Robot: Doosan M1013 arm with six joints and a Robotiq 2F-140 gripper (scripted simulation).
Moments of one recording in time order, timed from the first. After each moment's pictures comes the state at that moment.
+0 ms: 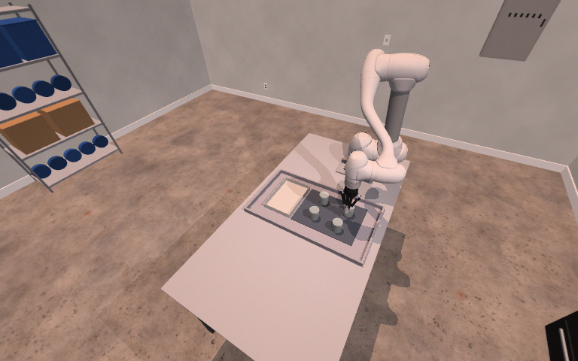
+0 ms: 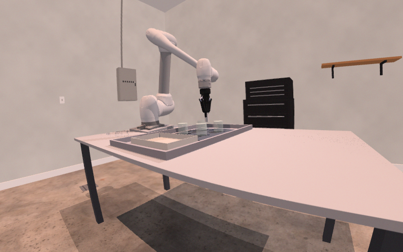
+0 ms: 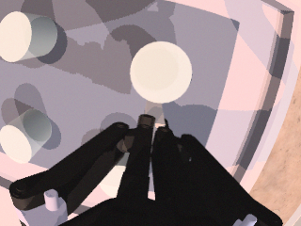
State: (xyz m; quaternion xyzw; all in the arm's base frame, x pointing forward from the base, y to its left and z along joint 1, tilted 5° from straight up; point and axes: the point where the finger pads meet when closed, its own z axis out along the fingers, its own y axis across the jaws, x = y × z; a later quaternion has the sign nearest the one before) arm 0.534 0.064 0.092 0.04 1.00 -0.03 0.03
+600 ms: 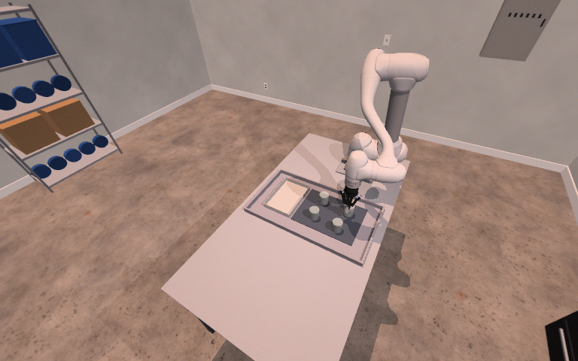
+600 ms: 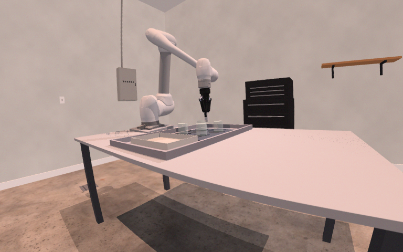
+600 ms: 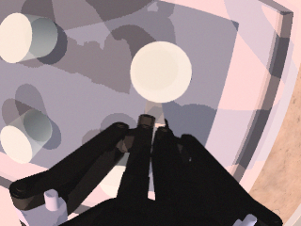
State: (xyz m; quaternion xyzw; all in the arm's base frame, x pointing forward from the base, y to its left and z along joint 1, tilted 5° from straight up) arm 0.532 0.064 0.094 0.04 1.00 -0.03 0.03
